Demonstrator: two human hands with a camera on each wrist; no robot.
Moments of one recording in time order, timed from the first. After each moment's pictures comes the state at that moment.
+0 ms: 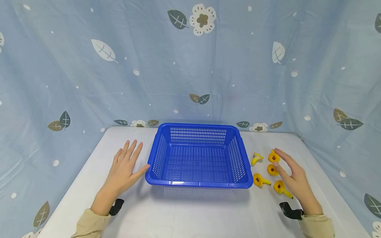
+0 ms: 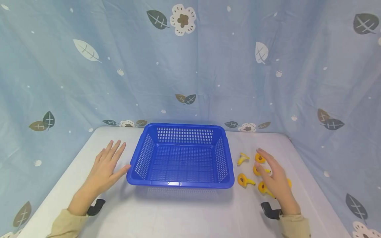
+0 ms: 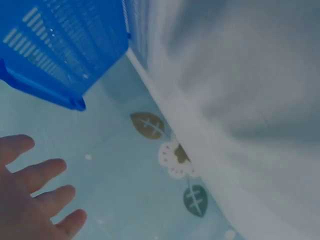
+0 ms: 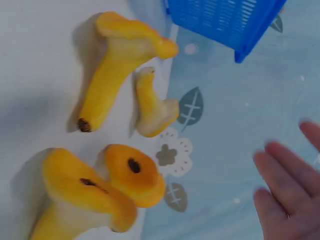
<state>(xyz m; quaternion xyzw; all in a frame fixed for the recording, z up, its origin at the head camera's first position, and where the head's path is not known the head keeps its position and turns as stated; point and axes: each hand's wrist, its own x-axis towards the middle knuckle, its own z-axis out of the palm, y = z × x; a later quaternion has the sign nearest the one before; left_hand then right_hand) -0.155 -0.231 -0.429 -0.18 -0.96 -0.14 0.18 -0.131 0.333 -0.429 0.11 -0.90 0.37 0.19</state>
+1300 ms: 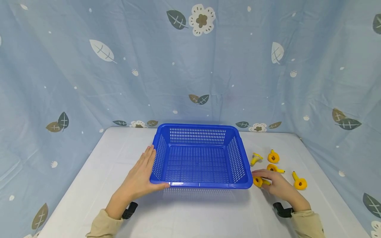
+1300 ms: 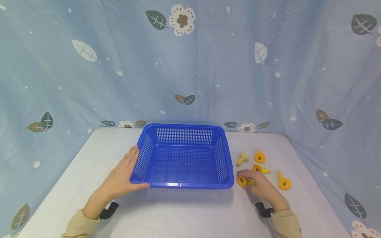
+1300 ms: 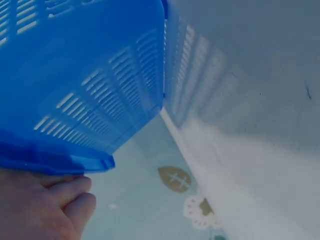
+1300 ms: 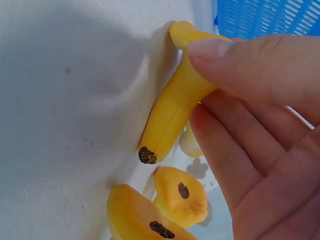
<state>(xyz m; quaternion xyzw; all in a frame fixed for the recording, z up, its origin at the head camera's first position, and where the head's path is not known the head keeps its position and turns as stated) -0.146 -0.183 -0.431 -0.23 -0.95 -0.18 0.11 -0.147 0.325 -0.461 0.21 -0.92 0.32 -0.04</state>
